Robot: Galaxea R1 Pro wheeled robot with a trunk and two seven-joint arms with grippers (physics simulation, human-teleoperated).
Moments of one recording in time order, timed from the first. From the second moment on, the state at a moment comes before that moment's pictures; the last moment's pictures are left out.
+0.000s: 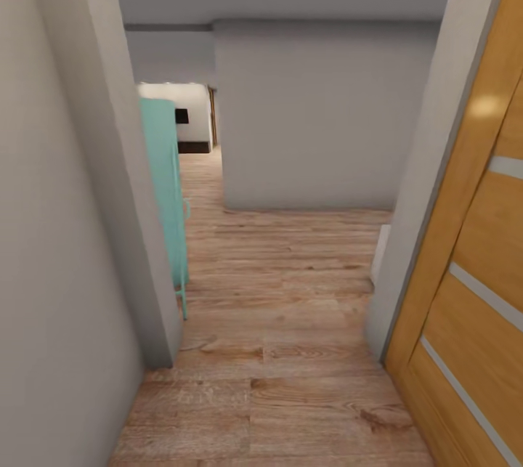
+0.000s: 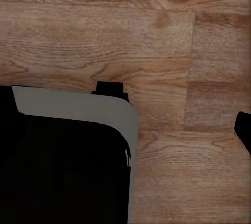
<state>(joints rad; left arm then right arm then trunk) 0.00 0.01 0.11 -0.07 0.05 -0.01 0.04 -0.15 -0.06 0.09 0.02 -0.01 -0.16 0.01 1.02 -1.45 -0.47</state>
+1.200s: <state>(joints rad) 0.00 0.00 0.10 -0.07 0.04 -0.01 0.04 -0.15 -0.06 0.09 0.02 -0.01 -0.16 0.01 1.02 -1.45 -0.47</state>
